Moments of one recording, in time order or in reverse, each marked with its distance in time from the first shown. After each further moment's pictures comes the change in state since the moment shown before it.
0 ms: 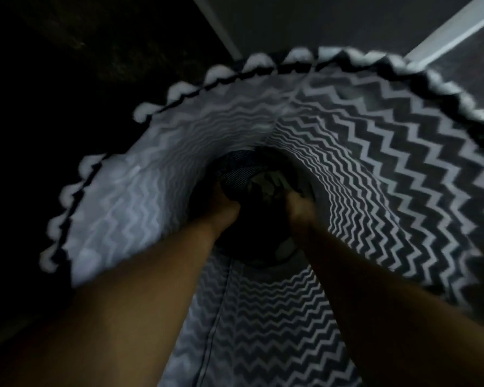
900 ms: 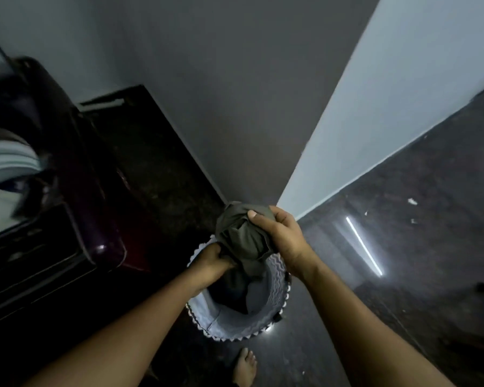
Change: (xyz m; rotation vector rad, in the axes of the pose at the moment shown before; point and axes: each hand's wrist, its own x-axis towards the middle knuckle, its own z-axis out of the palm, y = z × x) left_hand -0.442 0.198 -0.206 -0.149 -0.054 0.339; right_hand -0.490 -0.263 -0.192 0.221 -0.466 -0.612
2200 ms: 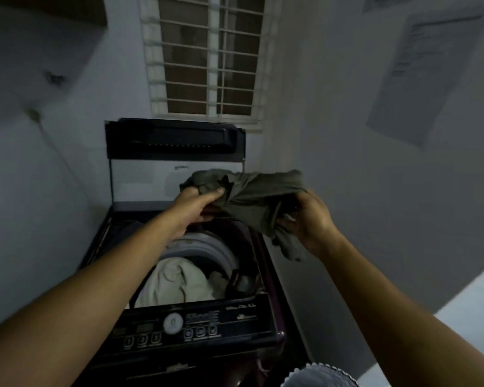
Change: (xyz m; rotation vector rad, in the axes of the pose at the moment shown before) left_hand -0.281 0.101 -0.448 -0.481 0.555 0.480; right_hand -0.072 -0.256 0.371 -0.026 -0.253 -0.337
